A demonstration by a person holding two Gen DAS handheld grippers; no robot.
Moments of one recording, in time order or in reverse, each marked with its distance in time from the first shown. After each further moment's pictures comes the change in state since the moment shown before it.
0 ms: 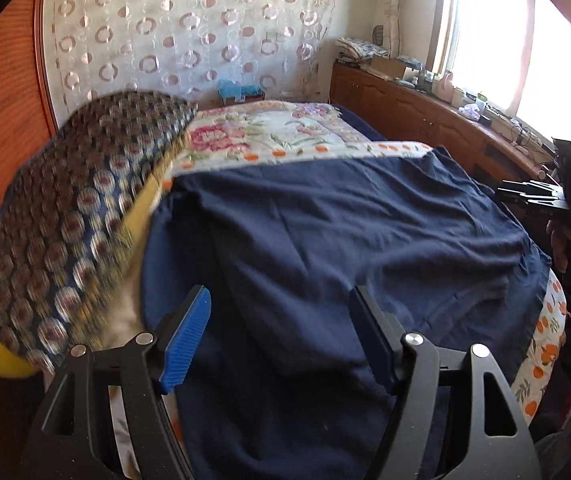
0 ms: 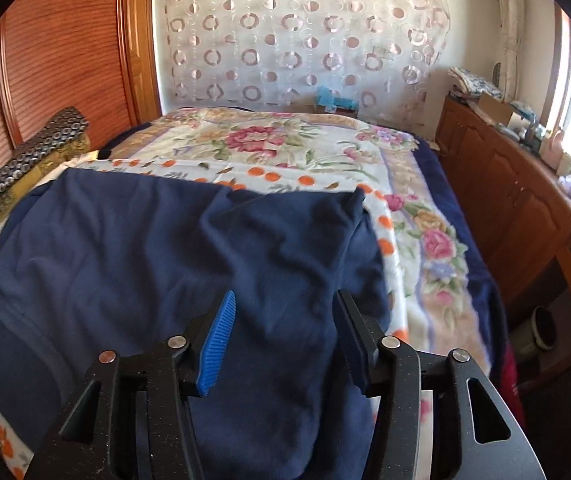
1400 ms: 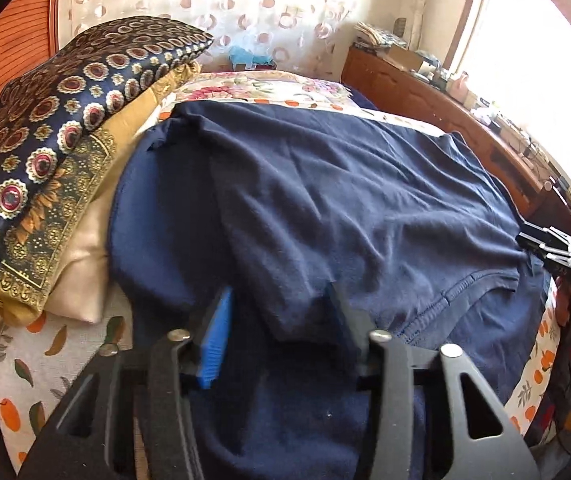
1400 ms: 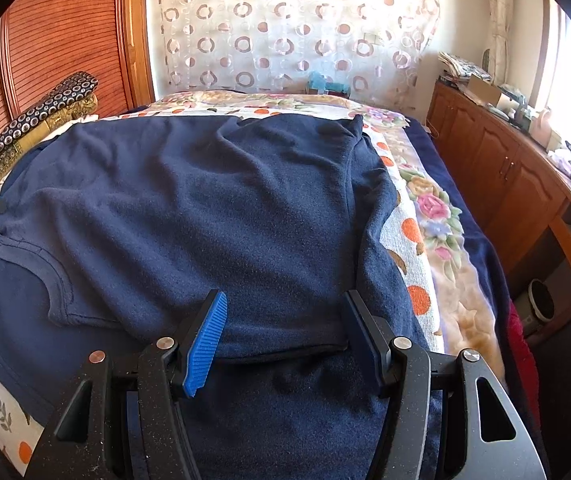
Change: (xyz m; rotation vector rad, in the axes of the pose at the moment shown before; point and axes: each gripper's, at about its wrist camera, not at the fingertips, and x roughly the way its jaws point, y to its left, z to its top) left arm 0.034 0.007 -0.026 -0.116 0.078 -0.026; right arm -0.006 -0.002 -0.060 0.012 0.030 -0.043
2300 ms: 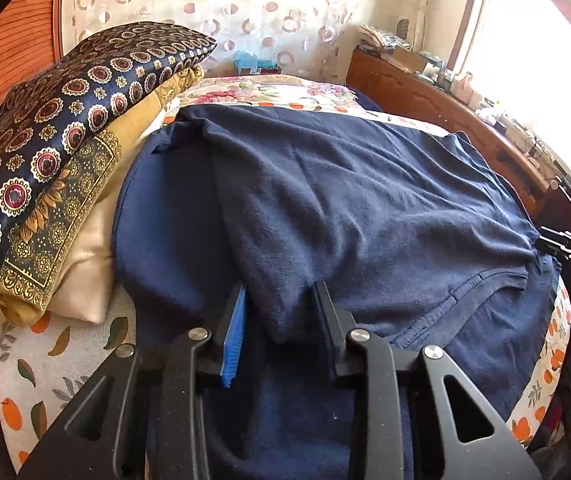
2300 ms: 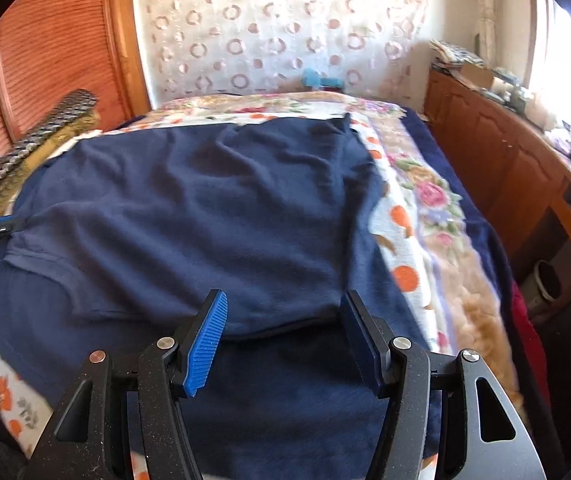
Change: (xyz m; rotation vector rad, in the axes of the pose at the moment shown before) left arm 0.002 0.000 -0.001 0.003 -0.015 0.025; right arm -0.018 0.002 -0.001 0.065 0.014 0.040
